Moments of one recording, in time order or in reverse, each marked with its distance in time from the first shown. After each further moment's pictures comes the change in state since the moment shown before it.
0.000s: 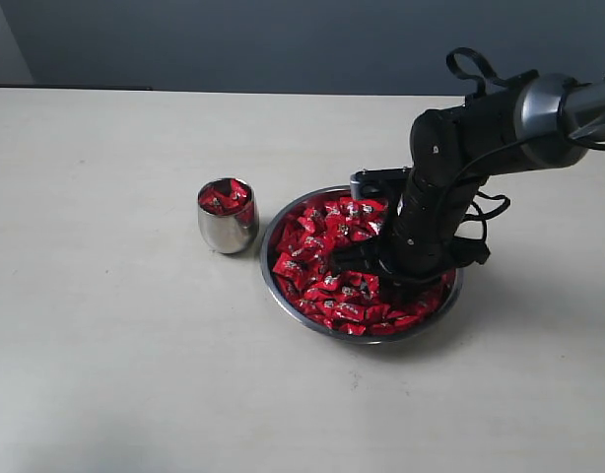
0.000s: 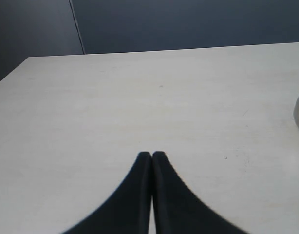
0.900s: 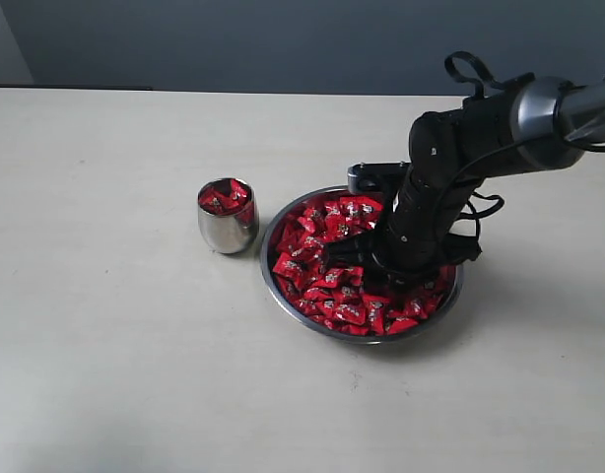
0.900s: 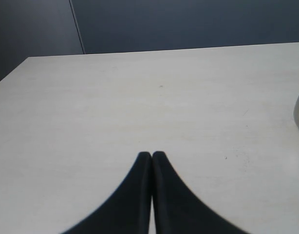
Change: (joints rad) left arm 0.000 0.000 0.000 0.000 0.000 0.000; right arm 0.000 0.012 0.002 0.020 -0.072 0.002
